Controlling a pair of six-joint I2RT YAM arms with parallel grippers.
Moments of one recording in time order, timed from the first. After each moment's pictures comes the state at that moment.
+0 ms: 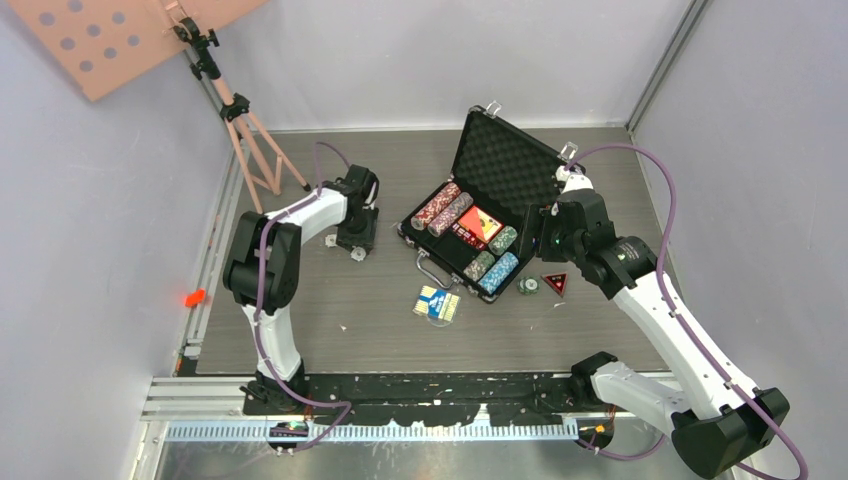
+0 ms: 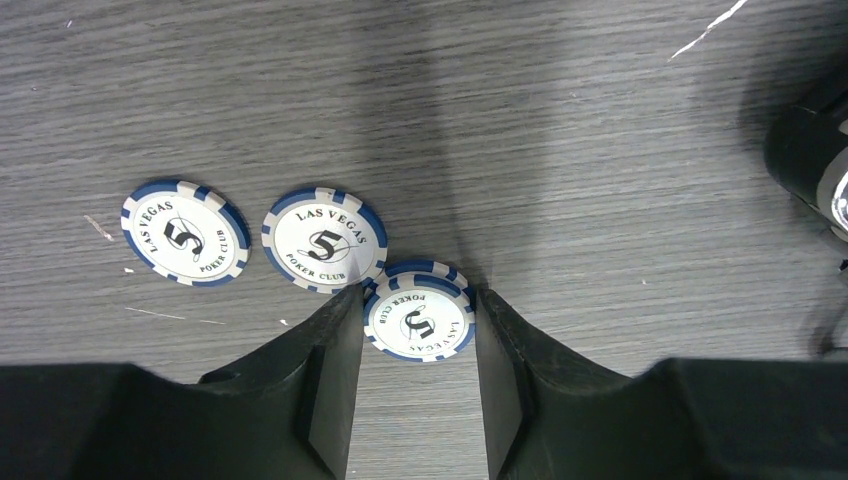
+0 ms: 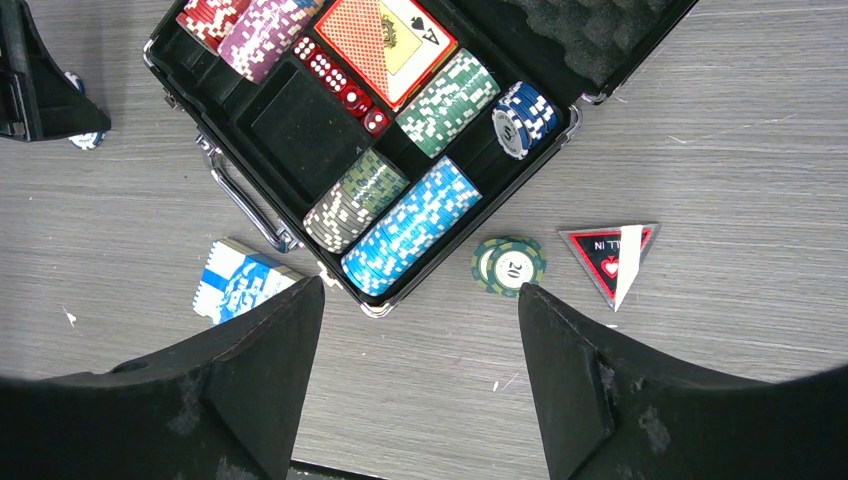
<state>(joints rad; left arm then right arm) -0.34 1.91 1.31 -0.66 -0.09 -0.21 0.42 0.97 1.01 -0.75 0.13 0.40</state>
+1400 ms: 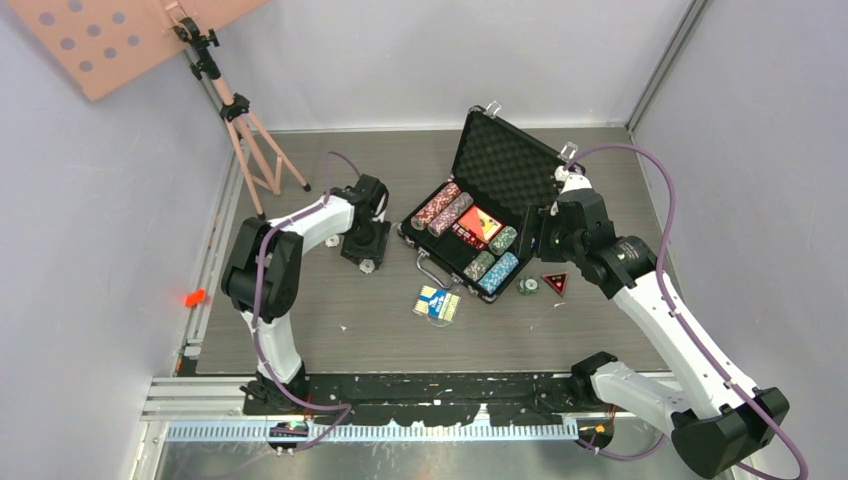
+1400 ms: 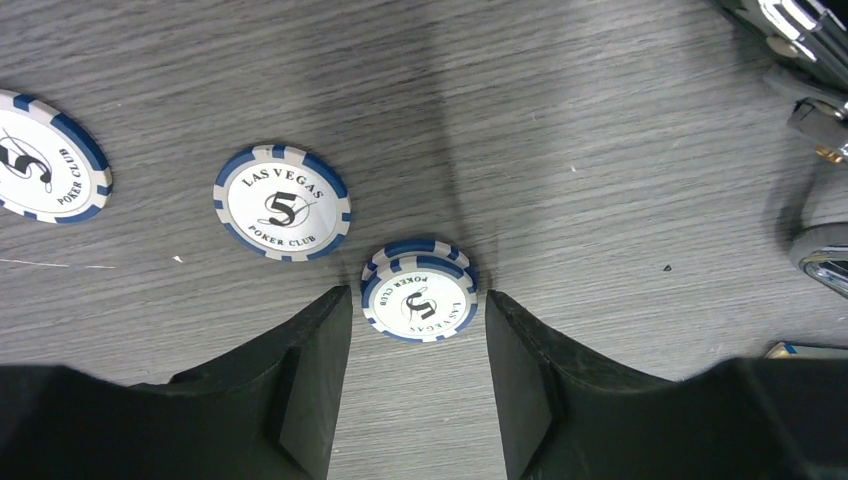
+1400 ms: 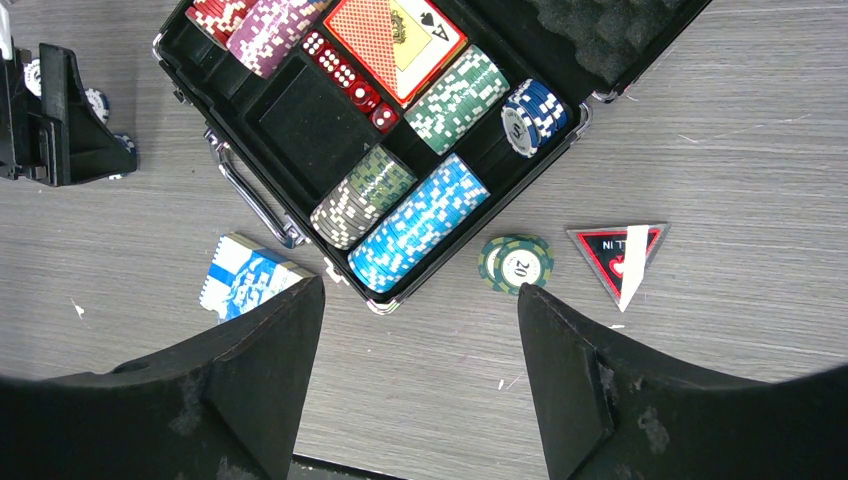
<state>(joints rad) -0.42 1.86 1.25 -0.72 -0.03 -0.21 0.42 0.98 1.01 -0.75 0.11 0.40</state>
